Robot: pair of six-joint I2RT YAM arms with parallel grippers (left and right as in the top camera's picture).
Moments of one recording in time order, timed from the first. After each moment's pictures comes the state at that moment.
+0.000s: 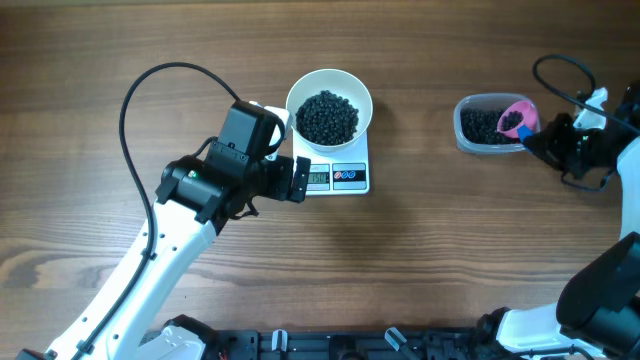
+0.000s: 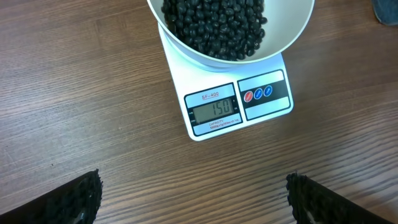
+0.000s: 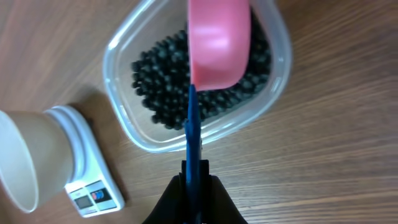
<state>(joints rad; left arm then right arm) -0.46 1.30 1.13 -0.87 0.01 -0.21 -0.49 1.65 1.26 -0.92 -0.48 0.13</state>
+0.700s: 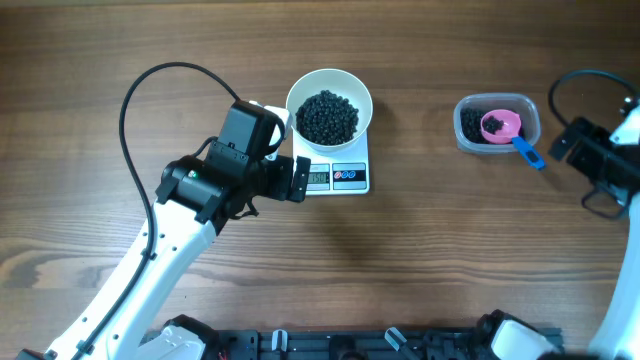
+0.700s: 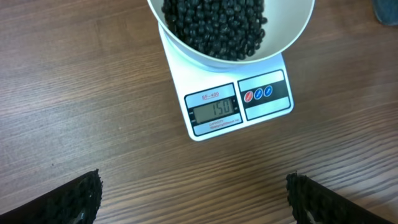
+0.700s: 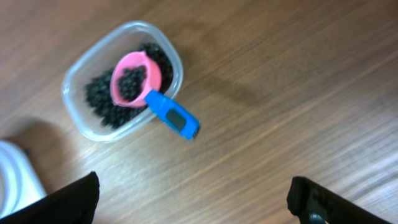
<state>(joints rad) -0.46 1.30 1.13 -0.87 0.01 -0.21 -0.49 1.28 1.29 -1.08 -0.11 0.15</state>
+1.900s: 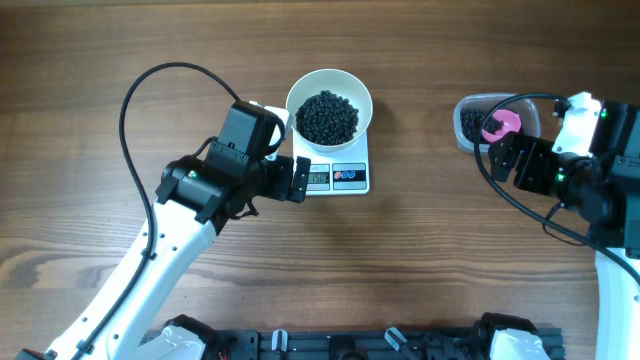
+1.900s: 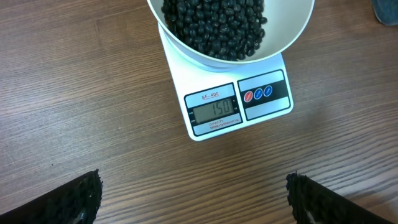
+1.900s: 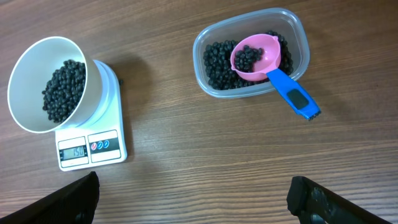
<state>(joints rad) -0.46 1.30 1.13 -0.87 0.01 -0.21 -0.17 1.10 1.28 -1.14 -0.20 0.11</state>
